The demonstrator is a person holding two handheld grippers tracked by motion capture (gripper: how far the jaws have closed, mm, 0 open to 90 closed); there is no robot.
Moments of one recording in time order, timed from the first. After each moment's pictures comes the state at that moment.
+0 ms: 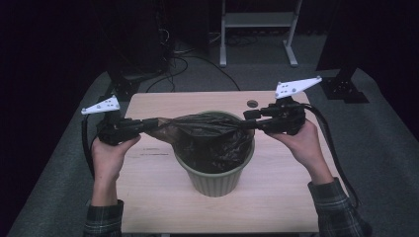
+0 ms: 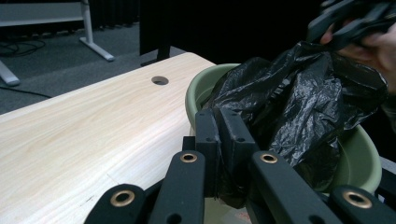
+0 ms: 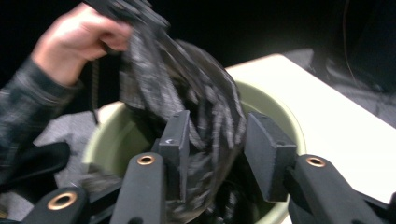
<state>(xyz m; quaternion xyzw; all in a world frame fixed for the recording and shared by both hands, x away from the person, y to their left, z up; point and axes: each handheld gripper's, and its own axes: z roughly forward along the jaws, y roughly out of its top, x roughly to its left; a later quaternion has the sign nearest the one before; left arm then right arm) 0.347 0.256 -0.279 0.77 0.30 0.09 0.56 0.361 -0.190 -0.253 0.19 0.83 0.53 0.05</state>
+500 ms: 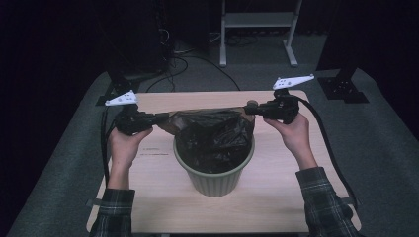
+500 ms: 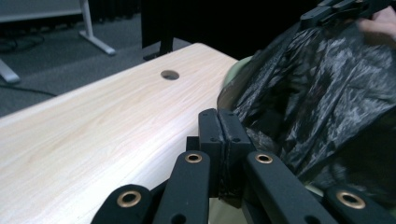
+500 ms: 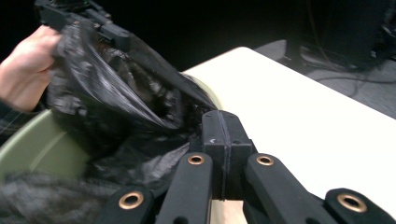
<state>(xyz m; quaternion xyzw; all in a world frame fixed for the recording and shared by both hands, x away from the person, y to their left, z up) 0.400 0.236 -0.309 0.78 0.30 0.09 0.54 0.419 -0.206 -0.292 0.27 0.80 0.54 0.05</state>
